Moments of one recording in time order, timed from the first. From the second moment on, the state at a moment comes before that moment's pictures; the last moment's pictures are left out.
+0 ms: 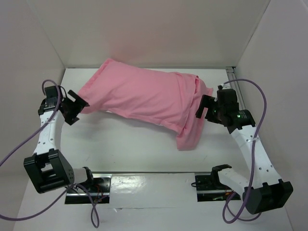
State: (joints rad) left arm 0.31 1.27 1.09 -0.70 0.17 -0.67; right arm 0.17 1.01 1.07 -0.85 0.04 0.42
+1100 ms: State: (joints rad) left arm 0.37 1.55 1.09 -0.30 0.24 -0.74; right arm 0.74 1.02 0.80 -0.76 0.21 0.71
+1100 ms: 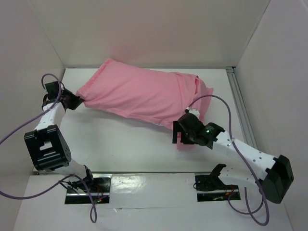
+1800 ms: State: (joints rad) left arm 0.41 1.38 1.18 -0.37 0.32 -0.78; right arm 0.79 1.22 0.96 -0.82 0.65 0.92
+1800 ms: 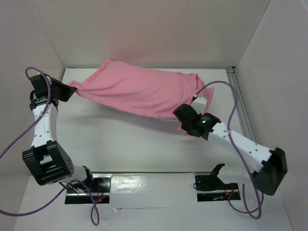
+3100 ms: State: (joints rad) left arm 0.10 1.47 1.69 -0.87 0.45 -0.58; right arm 0.59 1.02 1.64 -0.94 0.77 0.34
